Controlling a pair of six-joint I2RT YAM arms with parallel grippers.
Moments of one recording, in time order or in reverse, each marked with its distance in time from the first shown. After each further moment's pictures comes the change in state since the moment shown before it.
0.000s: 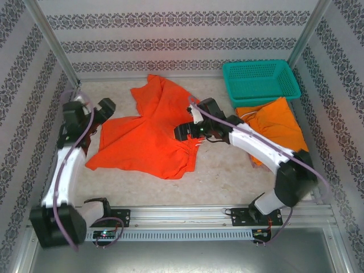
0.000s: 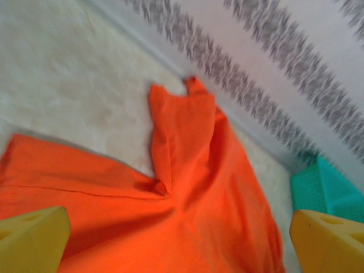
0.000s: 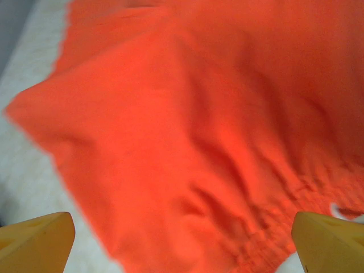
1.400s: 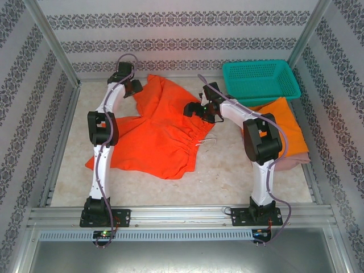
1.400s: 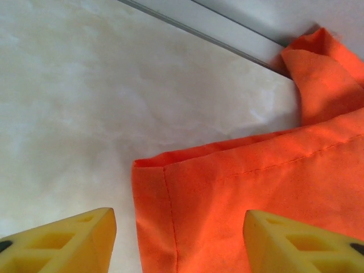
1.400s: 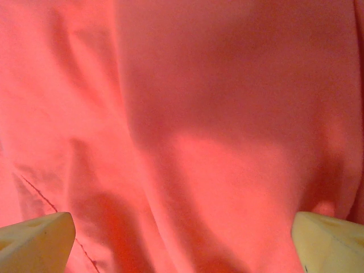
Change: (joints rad) left arm -0.172 1.482 1.574 -0.515 -0.277 0.173; right arm -0.233 0.513 0.368 -0.006 -0.069 0.144
